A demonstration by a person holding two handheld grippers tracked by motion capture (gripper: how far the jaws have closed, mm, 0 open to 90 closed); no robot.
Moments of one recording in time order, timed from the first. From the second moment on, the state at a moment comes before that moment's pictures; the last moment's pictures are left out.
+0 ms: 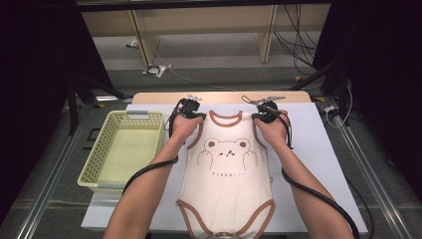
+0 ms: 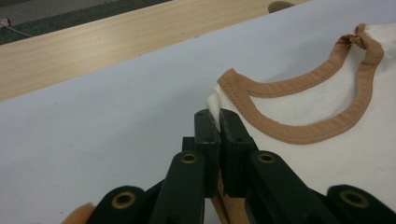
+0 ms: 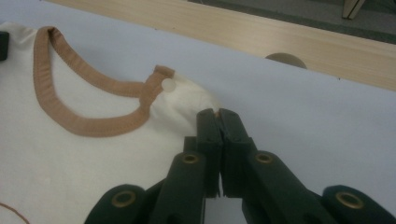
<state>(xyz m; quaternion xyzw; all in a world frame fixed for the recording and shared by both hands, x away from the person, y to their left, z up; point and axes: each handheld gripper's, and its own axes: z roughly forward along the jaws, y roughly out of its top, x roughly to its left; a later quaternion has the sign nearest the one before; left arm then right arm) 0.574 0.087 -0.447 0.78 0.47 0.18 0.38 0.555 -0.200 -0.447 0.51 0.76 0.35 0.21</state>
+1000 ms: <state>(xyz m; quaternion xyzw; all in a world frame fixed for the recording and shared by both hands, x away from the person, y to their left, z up) 0.575 0.102 -0.407 0.74 0.46 0.22 0.43 0.556 -0.188 -0.407 0.48 0.74 0.39 0.26</state>
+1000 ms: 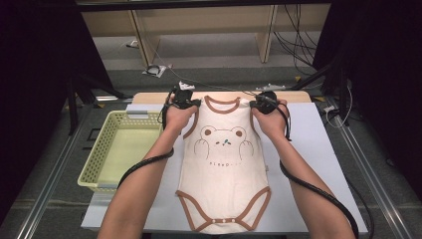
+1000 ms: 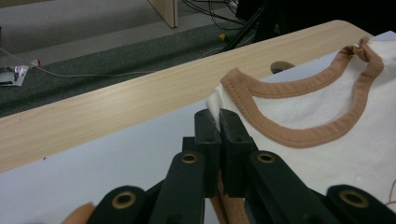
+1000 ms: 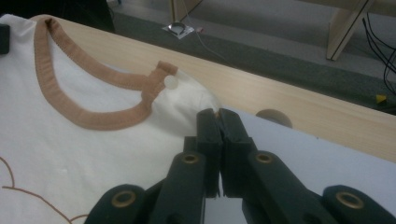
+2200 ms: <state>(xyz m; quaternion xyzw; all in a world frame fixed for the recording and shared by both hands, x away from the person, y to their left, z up) 0.577 0.106 -0.367 0.71 0.46 0.23 0.48 0.555 -0.191 -0.373 0.48 0.71 0.43 0.29</state>
